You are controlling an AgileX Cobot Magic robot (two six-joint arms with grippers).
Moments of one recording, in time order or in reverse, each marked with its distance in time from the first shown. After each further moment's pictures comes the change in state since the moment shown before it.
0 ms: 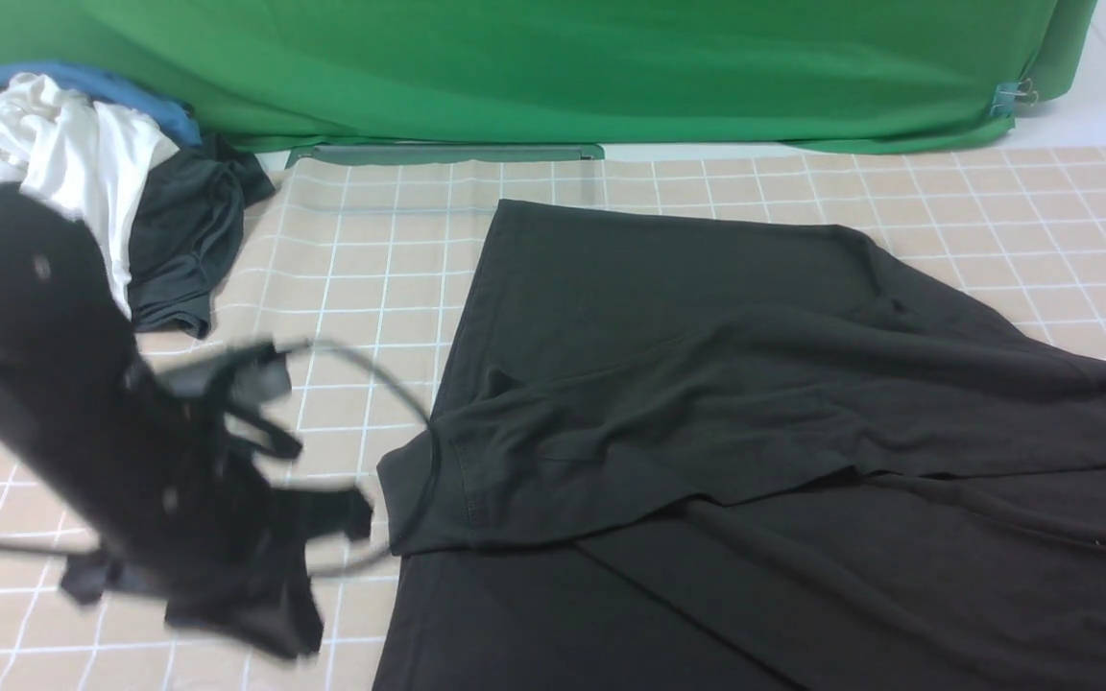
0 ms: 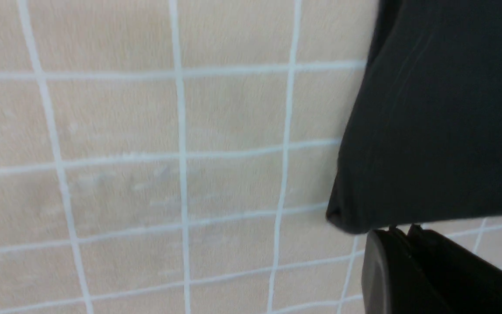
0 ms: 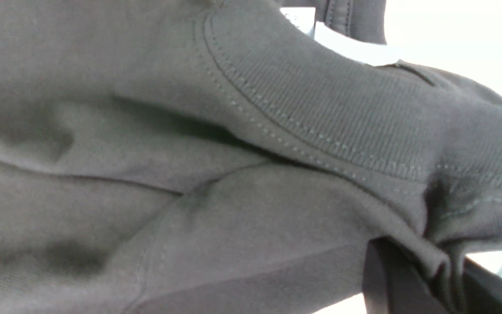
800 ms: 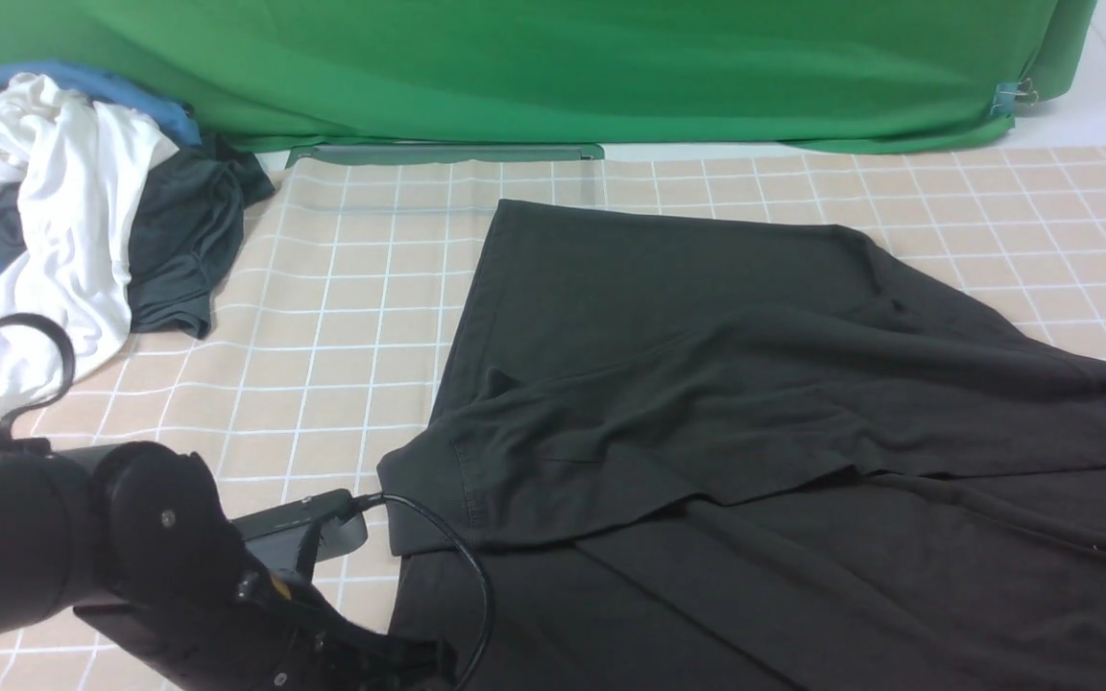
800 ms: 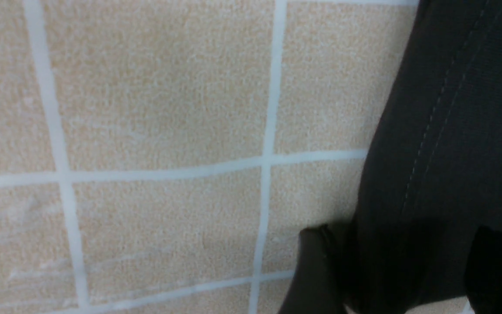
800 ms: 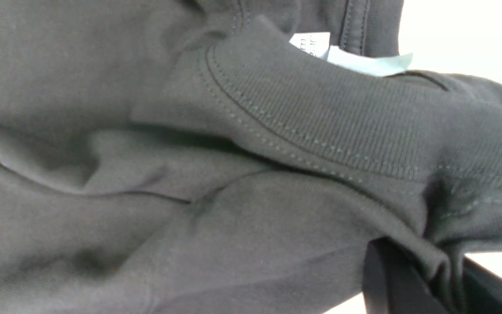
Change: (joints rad) right arm 0.000 0.000 -0.001 0.042 -0.025 0.002; left arm -0.212 0.052 0.251 -0.134 -0.430 -0.032
